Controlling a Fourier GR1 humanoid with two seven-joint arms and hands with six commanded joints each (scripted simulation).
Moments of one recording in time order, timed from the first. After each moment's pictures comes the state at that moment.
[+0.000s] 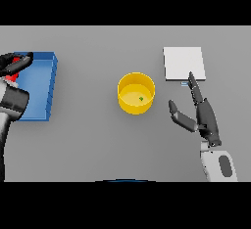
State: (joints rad) left arm -1.67 0.31 -0.34 1.27 0.03 -0.10 -0.61; right arm 0.03 -0.09 0.10 -1.64 0.21 -0.01 -0.17
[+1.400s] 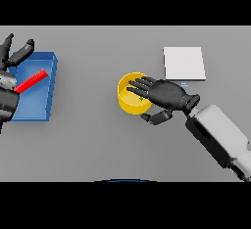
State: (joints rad) left arm -1.62 0.36 -0.26 1.09 0.05 0.02 -0.61; right arm -0.51 -0.43 0.56 -1.41 0.81 0.33 -0.22
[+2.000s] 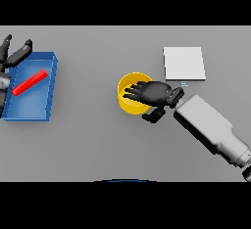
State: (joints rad) left arm -1.61 0.42 -0.17 1.06 -0.03 0.06 -0.61; right arm -0.69 -0.38 0.72 -1.17 0.93 0.44 -0.24
